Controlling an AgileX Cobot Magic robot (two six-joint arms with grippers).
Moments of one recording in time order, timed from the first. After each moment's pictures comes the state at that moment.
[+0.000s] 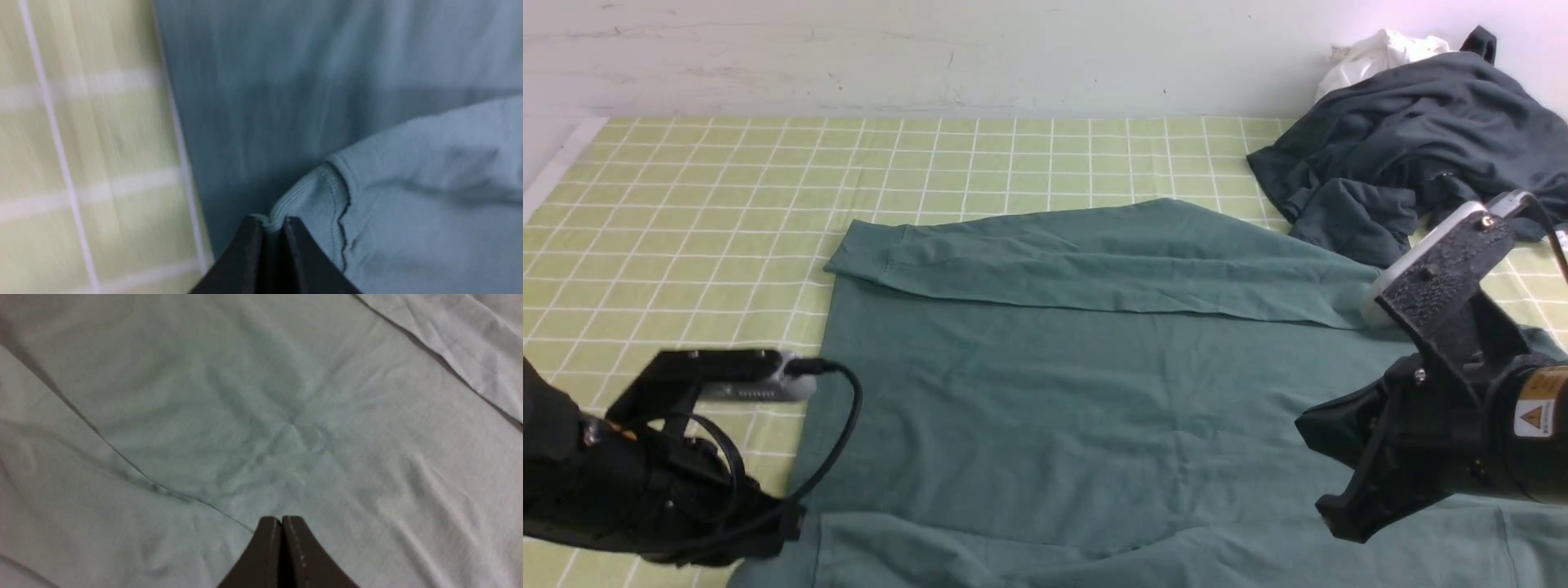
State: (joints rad) right arm 0.49 1.15 -0.70 0.18 0.52 -0.35; left arm -0.06 1.31 -0.63 -0.50 0.66 0.41
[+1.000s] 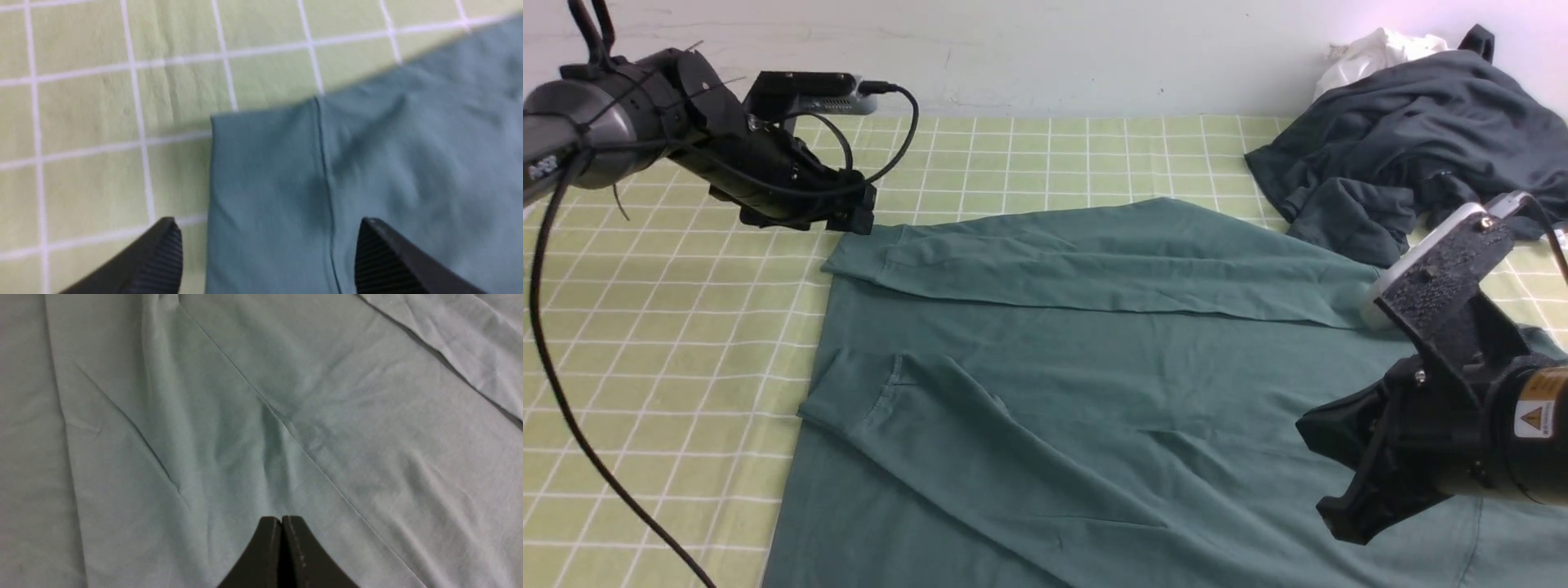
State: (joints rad) right arm 0.49 1.15 -0.70 0.18 0.53 -0.36; left arm -0.02 2.23 -1.81 -0.37 0.66 0.32
